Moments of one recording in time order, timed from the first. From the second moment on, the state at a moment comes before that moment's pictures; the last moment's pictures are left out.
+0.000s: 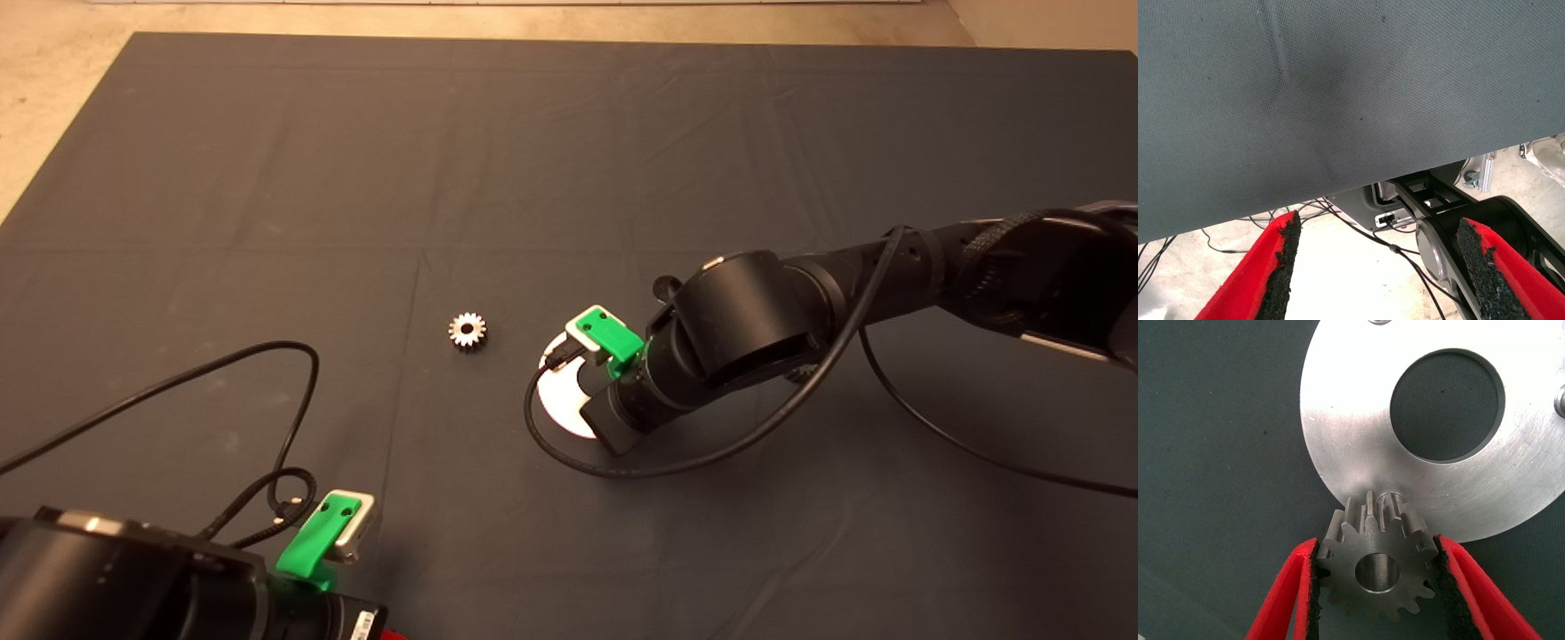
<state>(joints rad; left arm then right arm) 0.01 2.10 -0.32 0.65 1.47 -1.56 0.24 2.81 -0.92 -0.54 -1.54 1.23</state>
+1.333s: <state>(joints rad) 0.01 2.05 -0.32 0.65 1.42 -1.56 0.24 2.81 -0.92 -0.54 -1.53 1.22</state>
